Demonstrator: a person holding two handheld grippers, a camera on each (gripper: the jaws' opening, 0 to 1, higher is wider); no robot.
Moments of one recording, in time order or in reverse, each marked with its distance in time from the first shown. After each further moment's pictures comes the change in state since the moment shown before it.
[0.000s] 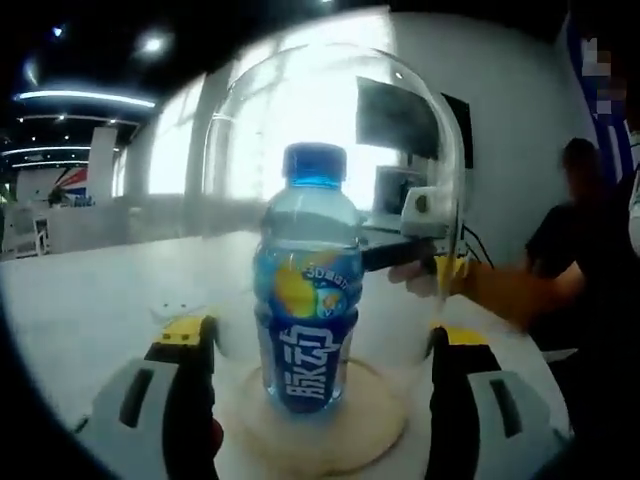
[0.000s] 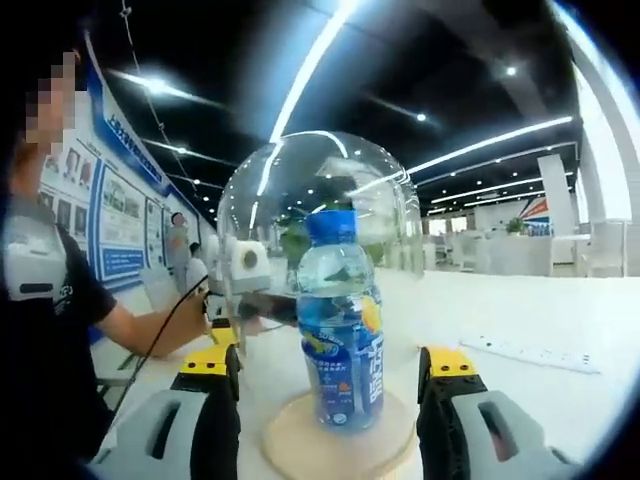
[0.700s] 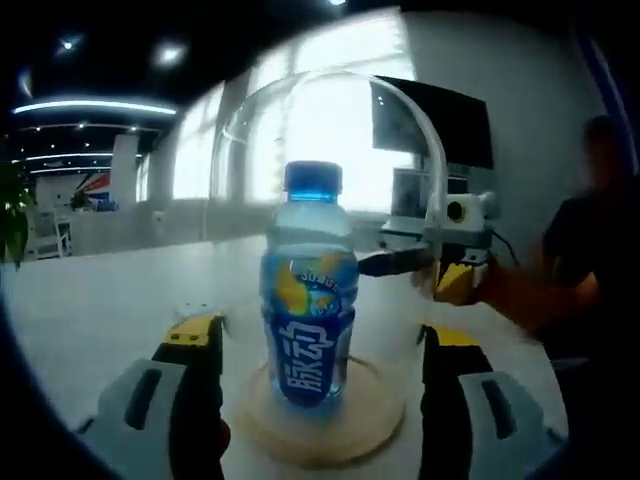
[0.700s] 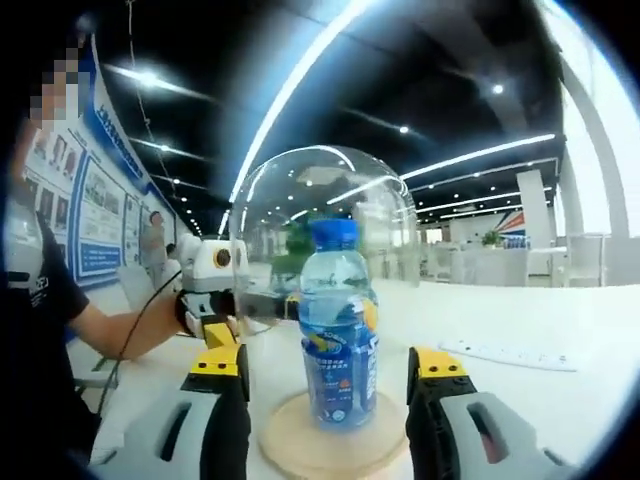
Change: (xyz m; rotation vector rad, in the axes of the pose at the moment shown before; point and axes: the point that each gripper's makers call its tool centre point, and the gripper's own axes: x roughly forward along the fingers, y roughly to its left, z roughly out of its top) left arm -0.016 -0.003 0.006 0.005 -0.017 0.120; right arm -0.007 0.008 0.005 -0.057 -0.027 -0.127
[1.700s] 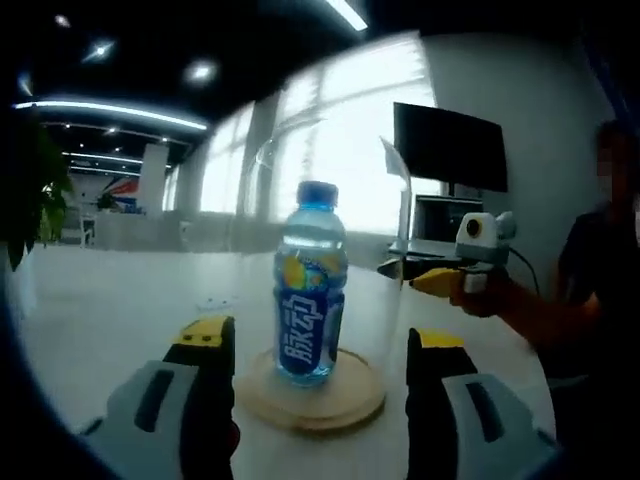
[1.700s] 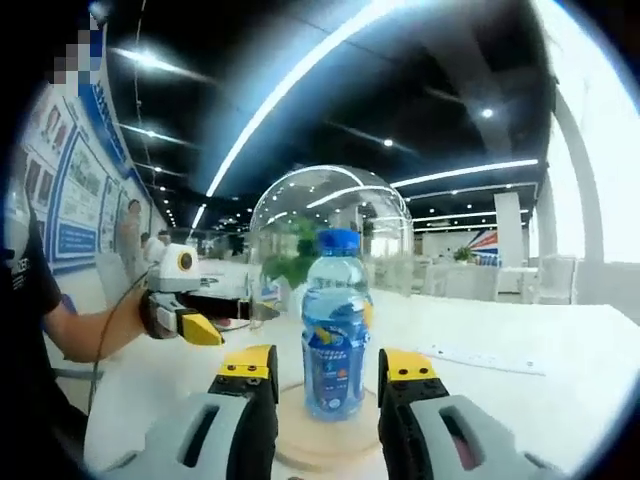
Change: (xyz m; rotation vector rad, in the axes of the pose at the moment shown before) left arm -0.053 -0.010 -0.007 -0.043 -0.112 0.125; right arm -0.018 0.008 0.000 -0.078 -0.021 -0.141
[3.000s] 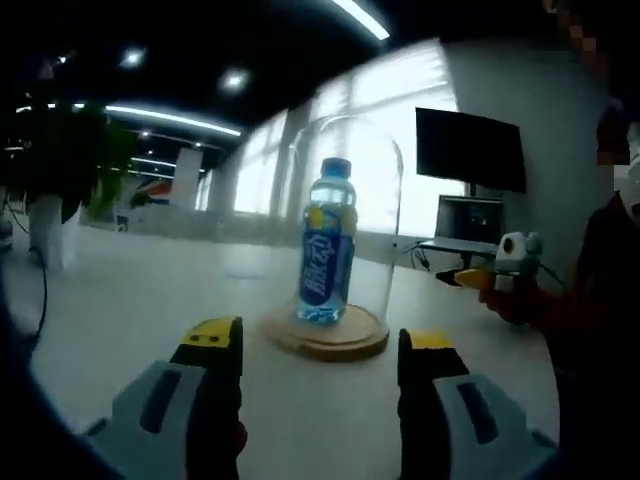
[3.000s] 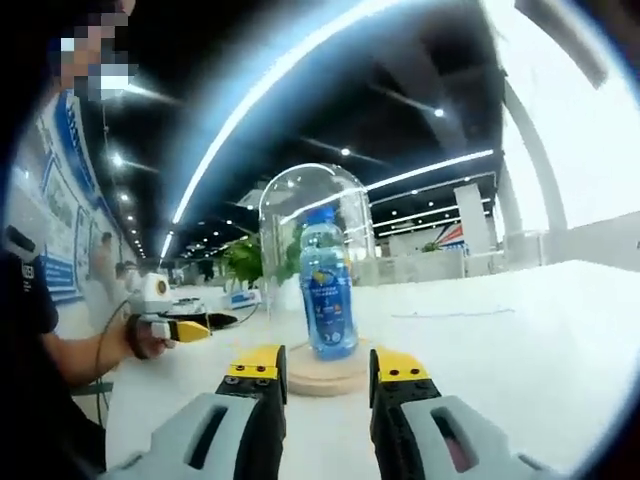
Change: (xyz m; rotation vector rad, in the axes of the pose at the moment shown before) left arm -0.067 -0.003 -0.055 -0.033 -0.025 0.144; right arm -0.074 0.020 -0.057 0.145 -0.047 -0.157
